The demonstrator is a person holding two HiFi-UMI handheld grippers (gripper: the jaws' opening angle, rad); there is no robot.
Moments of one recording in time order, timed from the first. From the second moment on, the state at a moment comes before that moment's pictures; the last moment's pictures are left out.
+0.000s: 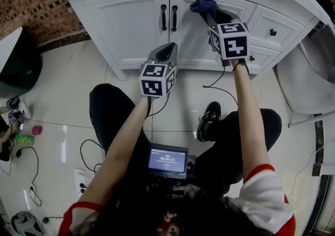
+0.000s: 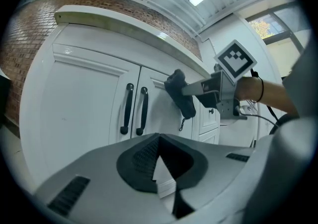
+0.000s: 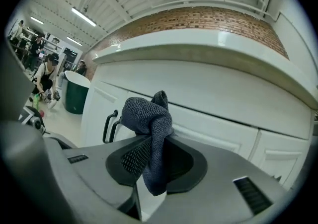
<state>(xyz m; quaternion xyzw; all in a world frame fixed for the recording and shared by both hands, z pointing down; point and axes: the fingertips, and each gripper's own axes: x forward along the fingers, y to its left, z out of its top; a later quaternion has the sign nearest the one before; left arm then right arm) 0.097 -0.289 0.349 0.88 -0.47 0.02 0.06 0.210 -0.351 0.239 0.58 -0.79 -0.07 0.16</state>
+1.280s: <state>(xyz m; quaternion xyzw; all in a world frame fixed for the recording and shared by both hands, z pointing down) 0.097 -0.298 0.417 0.88 -0.46 0.06 0.10 0.213 -0.347 0.548 0.58 -0.75 0.16 0.28</state>
